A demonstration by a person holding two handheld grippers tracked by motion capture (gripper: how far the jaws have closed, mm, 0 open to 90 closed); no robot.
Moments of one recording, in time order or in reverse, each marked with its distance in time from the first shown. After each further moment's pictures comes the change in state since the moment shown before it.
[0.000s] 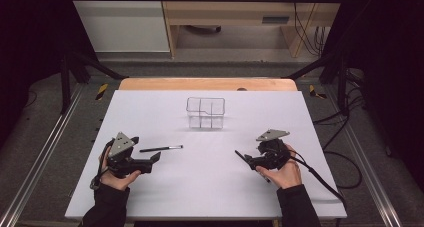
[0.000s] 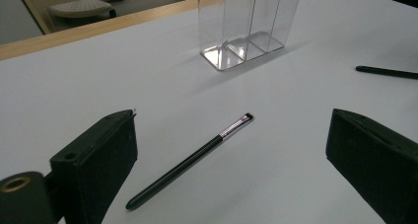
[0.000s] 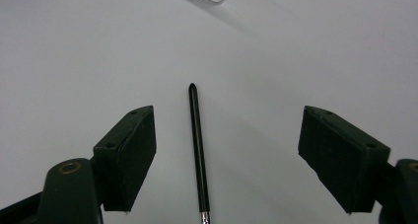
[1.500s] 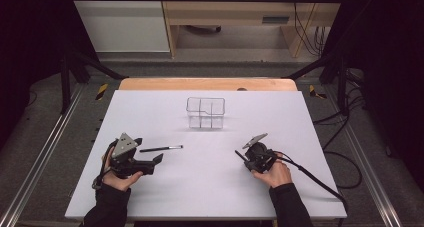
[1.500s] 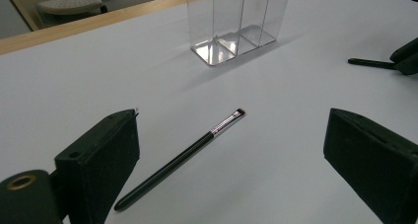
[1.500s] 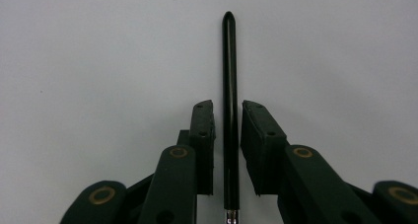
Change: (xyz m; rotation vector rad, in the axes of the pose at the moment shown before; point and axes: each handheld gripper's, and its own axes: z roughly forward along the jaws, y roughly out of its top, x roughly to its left) left arm -0.004 -0.001 0.004 0.020 -0.024 0.013; right arm 0.011 -0.008 0.047 0.248 0.069 -0.090
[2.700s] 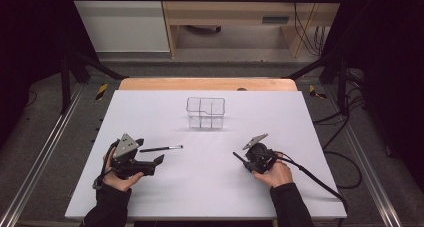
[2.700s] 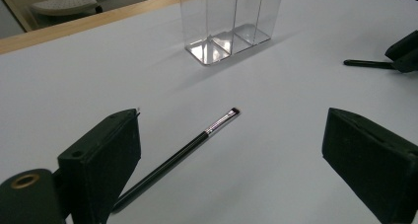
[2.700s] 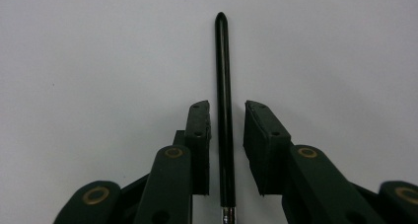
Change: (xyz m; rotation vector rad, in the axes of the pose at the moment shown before) left arm -0.002 0.000 0.001 0.003 -0.015 0.016; right arm -0.001 -0.001 -0.002 -0.015 0.023 -0.035
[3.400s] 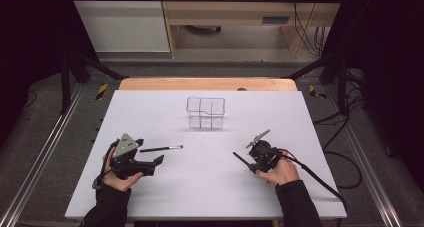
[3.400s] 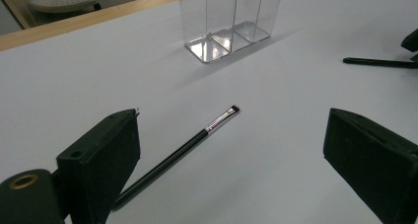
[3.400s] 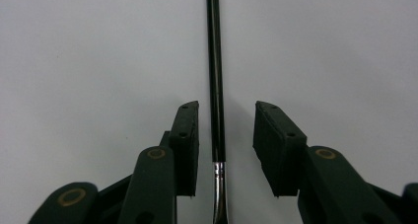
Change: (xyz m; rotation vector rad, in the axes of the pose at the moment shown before) left arm 0.001 0.000 0.000 0.011 -0.003 -0.002; right arm -0.005 0.003 -0.016 0.119 0.012 0.024
